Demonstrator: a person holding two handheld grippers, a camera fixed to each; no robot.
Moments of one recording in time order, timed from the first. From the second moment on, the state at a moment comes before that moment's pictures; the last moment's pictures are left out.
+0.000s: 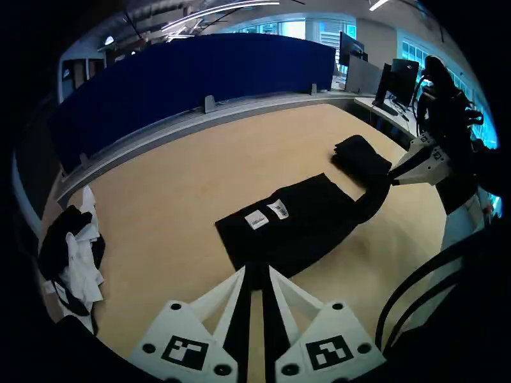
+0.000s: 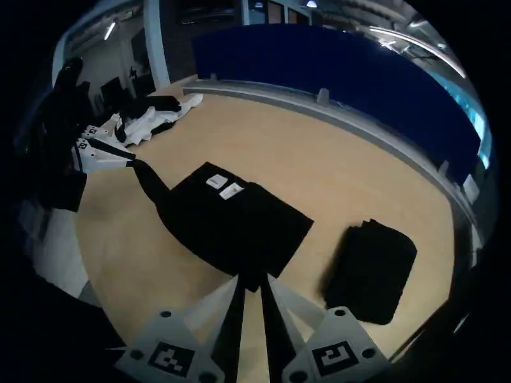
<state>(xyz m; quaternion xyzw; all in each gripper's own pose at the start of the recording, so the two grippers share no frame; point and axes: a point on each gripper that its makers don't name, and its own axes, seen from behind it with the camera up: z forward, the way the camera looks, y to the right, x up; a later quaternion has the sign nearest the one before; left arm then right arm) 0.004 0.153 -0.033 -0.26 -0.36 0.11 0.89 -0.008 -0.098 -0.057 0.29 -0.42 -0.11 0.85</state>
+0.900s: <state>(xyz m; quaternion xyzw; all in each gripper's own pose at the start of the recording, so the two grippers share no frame) -0.043 0.157 0.041 -0.24 -0.38 0.09 0.89 -0.057 -0.095 0.017 0.24 -0.45 -0.09 0.85</state>
